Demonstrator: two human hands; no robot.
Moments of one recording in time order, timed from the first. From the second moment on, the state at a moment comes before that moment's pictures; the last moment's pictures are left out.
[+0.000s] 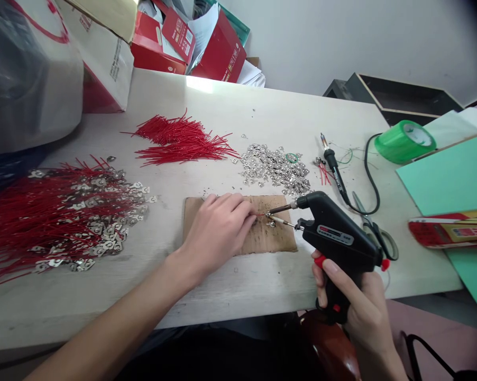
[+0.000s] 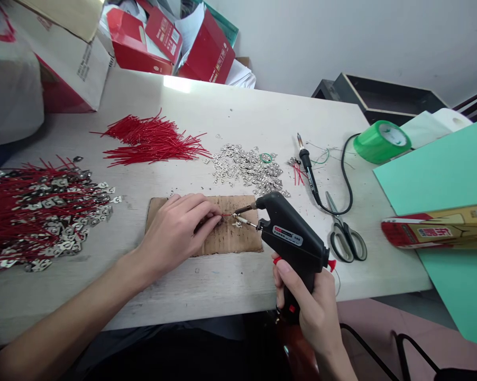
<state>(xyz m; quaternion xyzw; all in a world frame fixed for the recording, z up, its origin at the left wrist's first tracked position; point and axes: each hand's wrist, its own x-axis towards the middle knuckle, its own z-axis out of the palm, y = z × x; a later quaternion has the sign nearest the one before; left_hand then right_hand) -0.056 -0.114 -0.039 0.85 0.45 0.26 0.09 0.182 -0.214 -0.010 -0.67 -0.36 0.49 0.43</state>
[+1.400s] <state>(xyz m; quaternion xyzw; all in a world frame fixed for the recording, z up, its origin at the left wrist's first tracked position) -0.057 -0.114 -0.038 0.85 0.46 0.25 0.10 0.186 -0.217 -0.016 -0.67 -0.36 0.48 0.44</state>
